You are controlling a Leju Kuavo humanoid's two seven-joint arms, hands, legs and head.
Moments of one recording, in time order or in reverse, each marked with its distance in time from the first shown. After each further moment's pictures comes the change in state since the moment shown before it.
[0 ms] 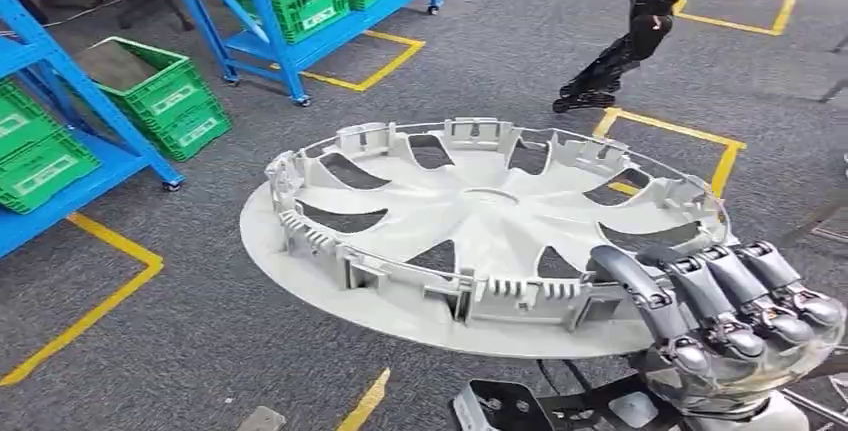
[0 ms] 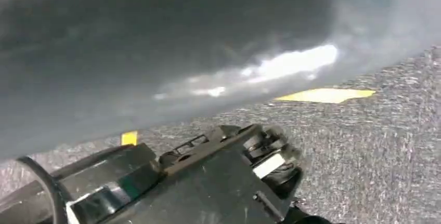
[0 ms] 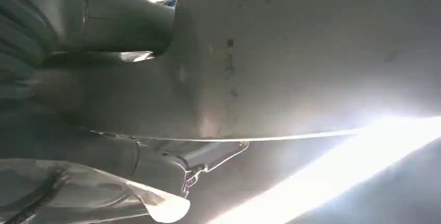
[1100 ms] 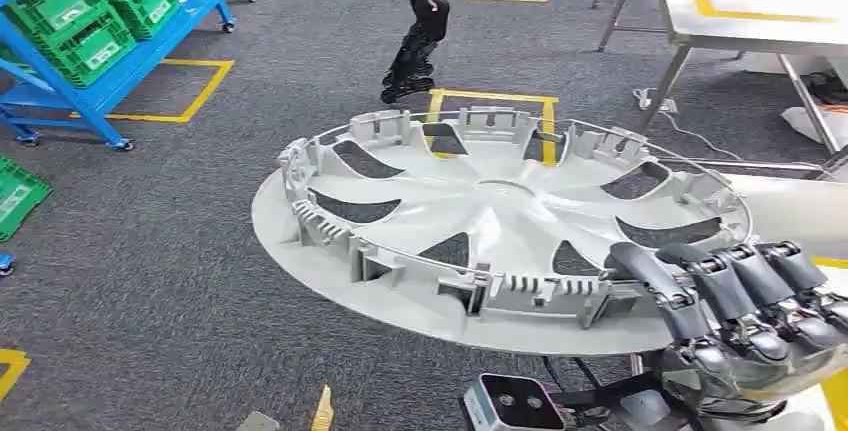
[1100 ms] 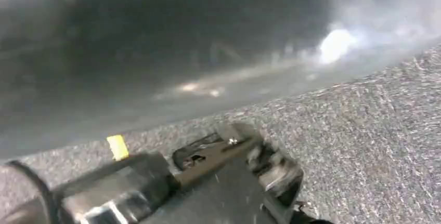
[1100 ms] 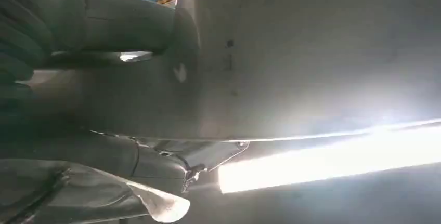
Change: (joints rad) left arm 0.021 0.021 0.000 0.003 0.010 0.003 -0.021; right arm -0.016 -0.006 -0.017 -0.014 0.000 0.000 0.003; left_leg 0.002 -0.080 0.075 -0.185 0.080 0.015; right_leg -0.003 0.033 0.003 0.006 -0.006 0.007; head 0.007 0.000
